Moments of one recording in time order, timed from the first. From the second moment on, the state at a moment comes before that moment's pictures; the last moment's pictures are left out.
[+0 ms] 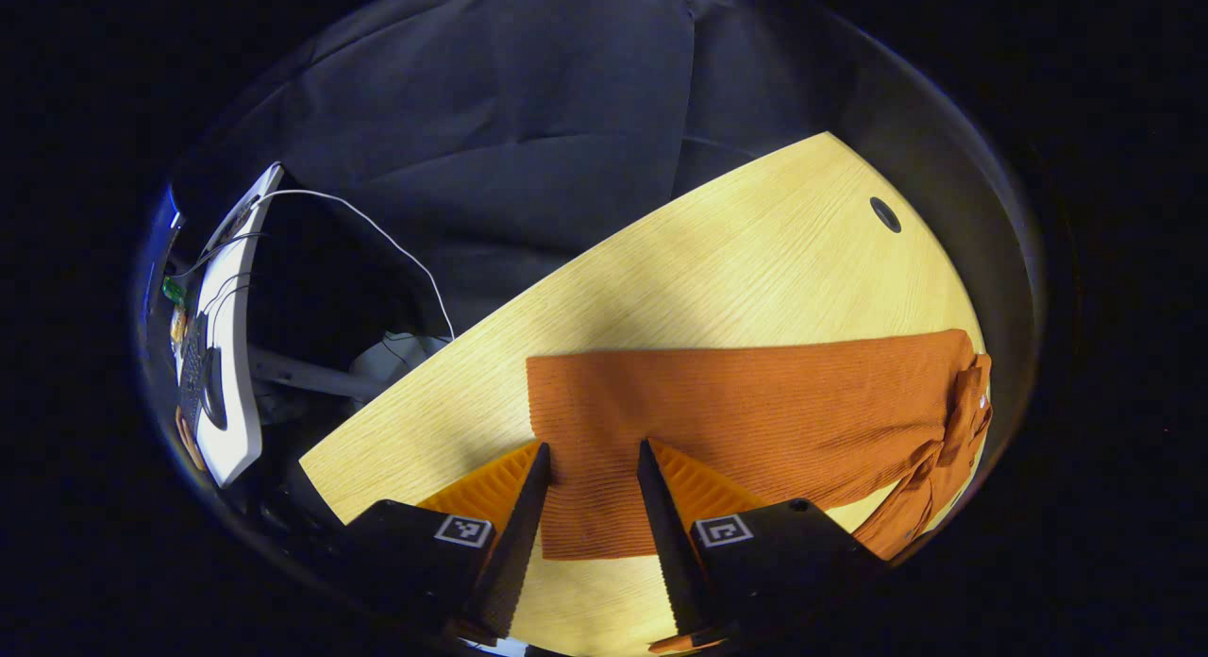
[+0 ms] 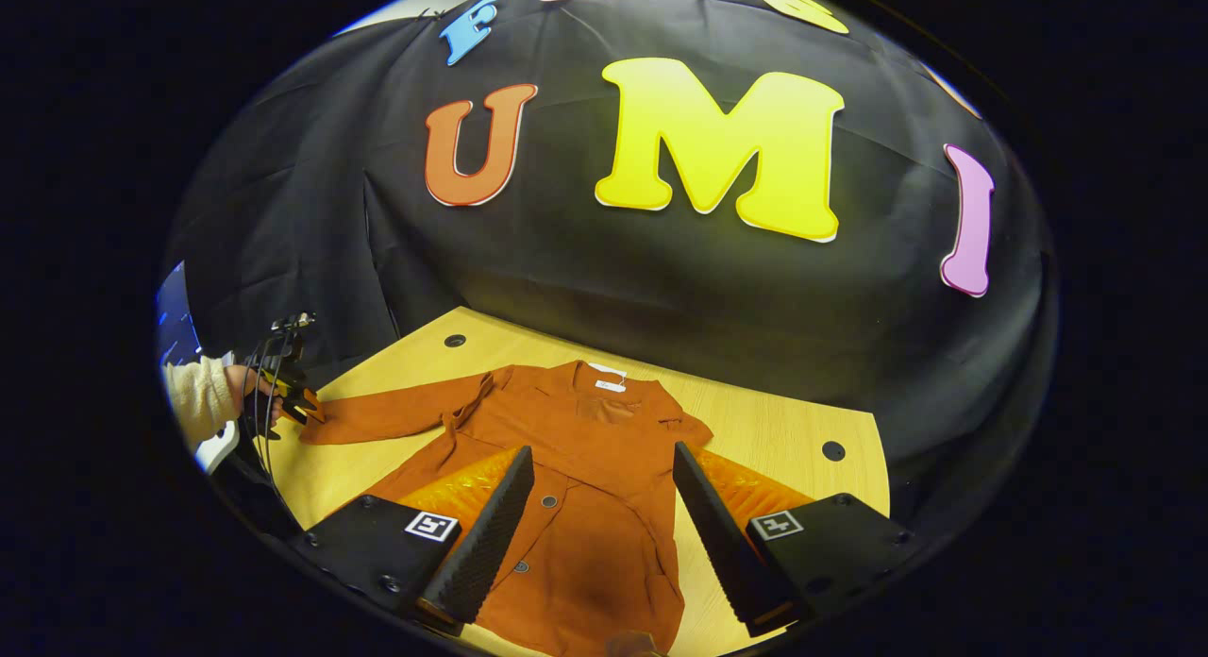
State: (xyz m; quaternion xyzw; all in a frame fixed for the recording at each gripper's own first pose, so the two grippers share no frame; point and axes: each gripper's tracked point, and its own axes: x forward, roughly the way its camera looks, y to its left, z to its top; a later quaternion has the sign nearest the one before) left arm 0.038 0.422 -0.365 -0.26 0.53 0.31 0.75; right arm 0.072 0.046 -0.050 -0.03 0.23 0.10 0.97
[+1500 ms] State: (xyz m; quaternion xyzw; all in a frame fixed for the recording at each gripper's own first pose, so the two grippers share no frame) left arm 0.184 0.147 -0.179 -0.13 0.52 0.02 0.85; right arm 0.000 -0.116 -0.088 0.03 0.22 0.06 0.97
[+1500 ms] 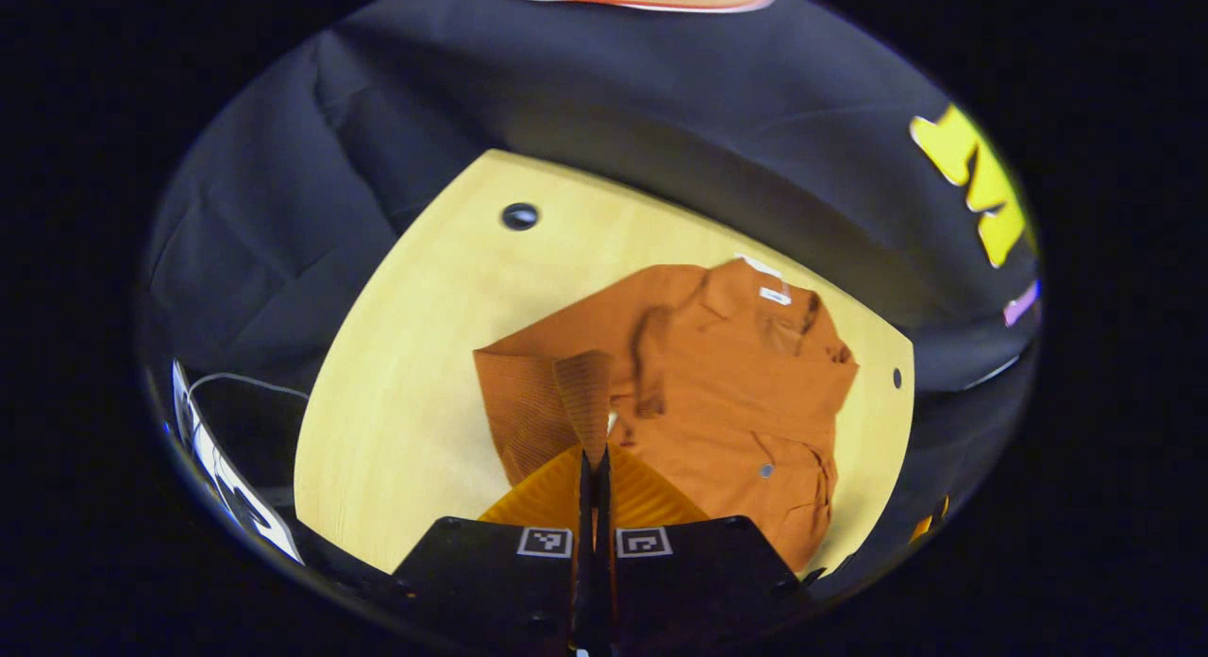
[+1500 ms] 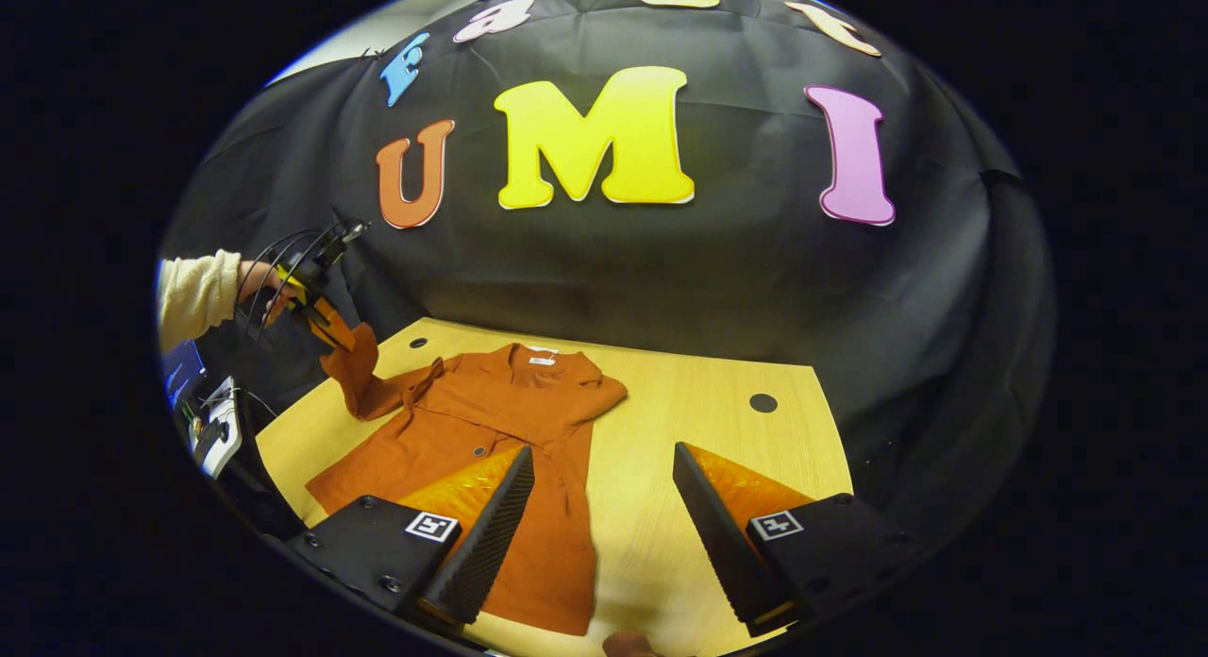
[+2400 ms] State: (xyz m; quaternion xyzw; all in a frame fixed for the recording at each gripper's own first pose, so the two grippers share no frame) left arm 0.286 -0.206 -0.180 -0.06 0.55 -0.11 0.83; right arm -0.062 -0.195 -0.148 0.08 0.27 0.02 0.96
